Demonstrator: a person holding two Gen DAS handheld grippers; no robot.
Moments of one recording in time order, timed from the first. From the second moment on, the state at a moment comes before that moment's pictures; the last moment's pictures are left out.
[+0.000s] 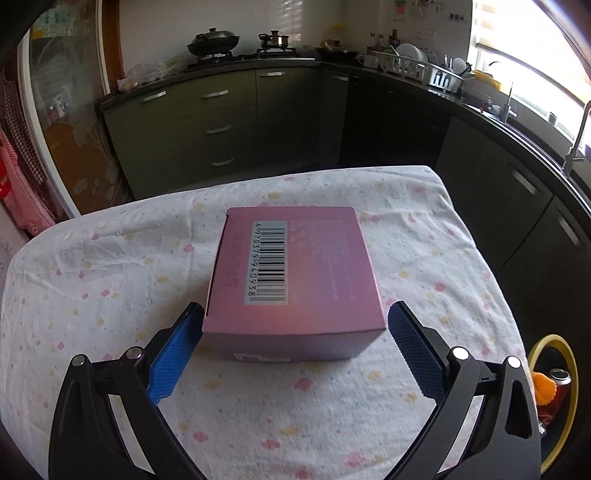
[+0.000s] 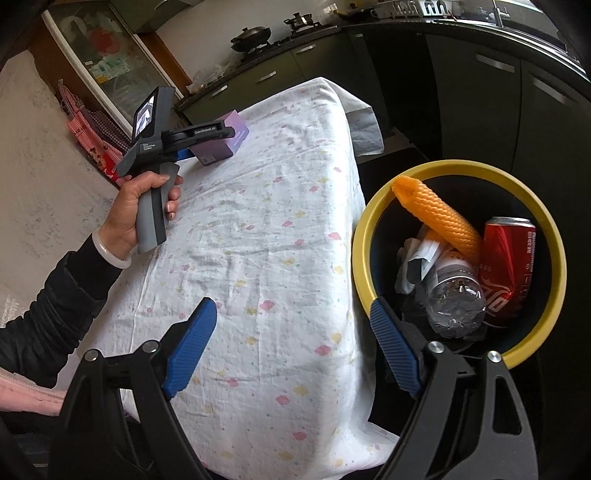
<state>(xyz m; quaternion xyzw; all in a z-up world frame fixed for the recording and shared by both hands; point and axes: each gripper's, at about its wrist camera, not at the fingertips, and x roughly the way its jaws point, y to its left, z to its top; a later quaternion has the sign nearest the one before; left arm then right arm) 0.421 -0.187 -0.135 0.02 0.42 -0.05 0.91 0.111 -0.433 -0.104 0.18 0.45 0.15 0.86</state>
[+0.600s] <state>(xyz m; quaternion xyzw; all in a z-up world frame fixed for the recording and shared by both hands) 0.401 -0.183 -0.128 0.04 0.39 -0.04 0.92 0.106 -0.433 -0.105 0.19 0.45 0.16 0.86</state>
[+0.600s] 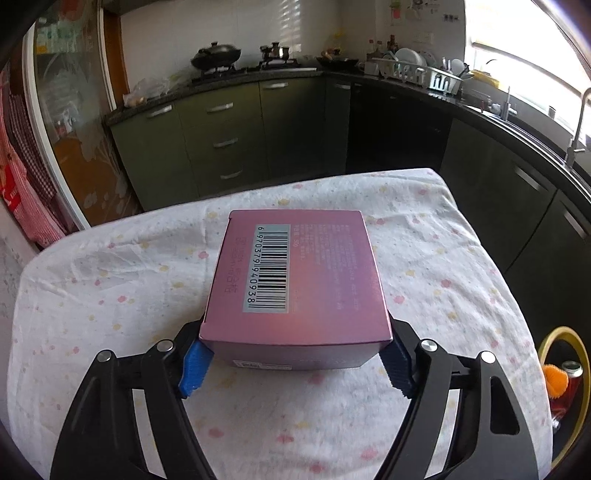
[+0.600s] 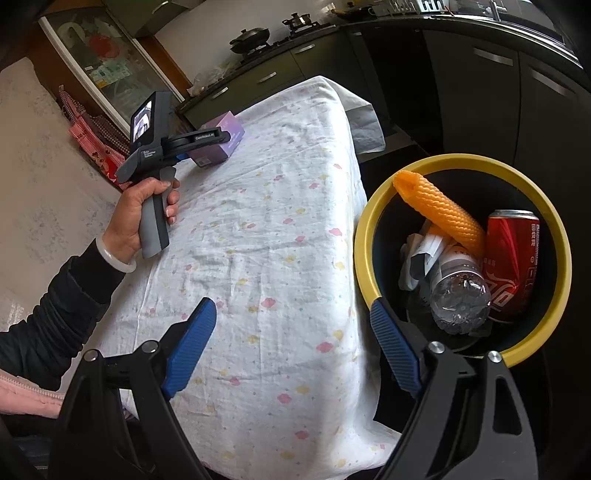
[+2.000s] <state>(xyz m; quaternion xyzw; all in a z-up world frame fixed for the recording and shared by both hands) 0.224 -0.484 -0.159 0.14 0.52 -0.31 0.78 -0.037 -0.576 -0.104 0.29 0.36 0.02 0.89</state>
